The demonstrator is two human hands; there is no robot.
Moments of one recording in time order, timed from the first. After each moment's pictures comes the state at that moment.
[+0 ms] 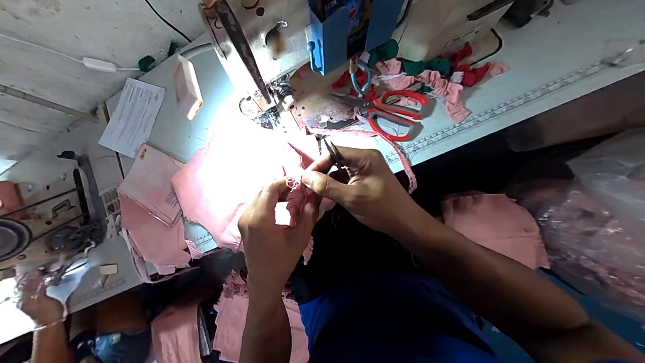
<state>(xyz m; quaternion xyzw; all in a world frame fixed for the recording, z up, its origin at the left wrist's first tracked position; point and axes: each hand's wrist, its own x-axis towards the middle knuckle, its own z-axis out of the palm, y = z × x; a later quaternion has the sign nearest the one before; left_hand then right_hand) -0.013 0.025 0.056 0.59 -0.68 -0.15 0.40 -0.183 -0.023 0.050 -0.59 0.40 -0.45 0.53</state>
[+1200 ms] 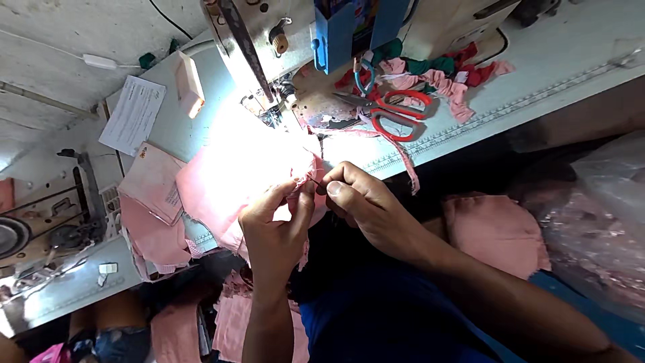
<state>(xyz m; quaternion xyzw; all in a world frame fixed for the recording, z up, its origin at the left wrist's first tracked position) -0.016 0.021 0.055 0.55 -0.65 -0.22 0.47 -0.190 0.004 0.045 -0.54 0.41 -0.39 0.63</state>
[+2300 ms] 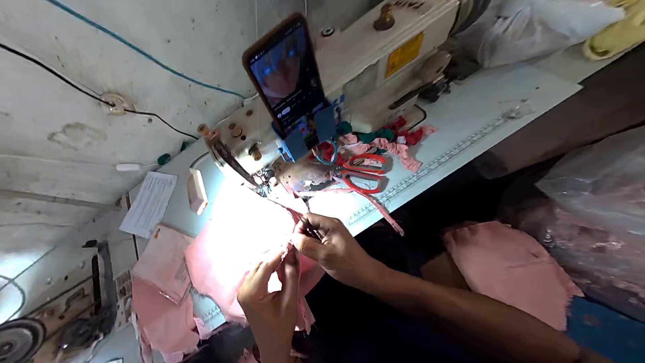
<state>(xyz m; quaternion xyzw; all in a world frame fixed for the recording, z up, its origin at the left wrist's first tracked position) -0.010 0.022 0.038 0.53 -0.65 -0.18 0.51 -0.161 -0.023 0.032 -0.46 0.39 -0.50 0.62</state>
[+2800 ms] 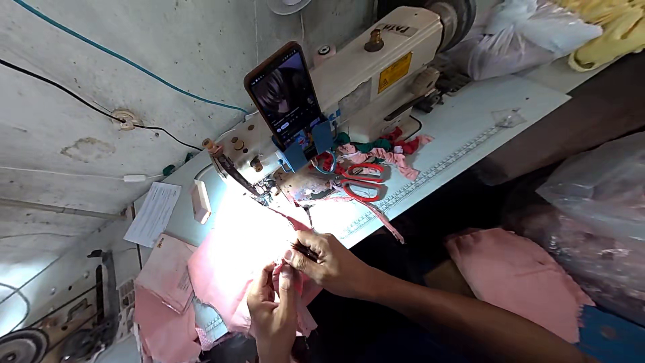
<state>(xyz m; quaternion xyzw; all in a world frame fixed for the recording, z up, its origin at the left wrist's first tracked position) -0.010 0.030 0.032 0.54 -0.57 -0.32 0.53 -0.163 -0.026 0.023 -0.64 0.35 -0.44 0.52</state>
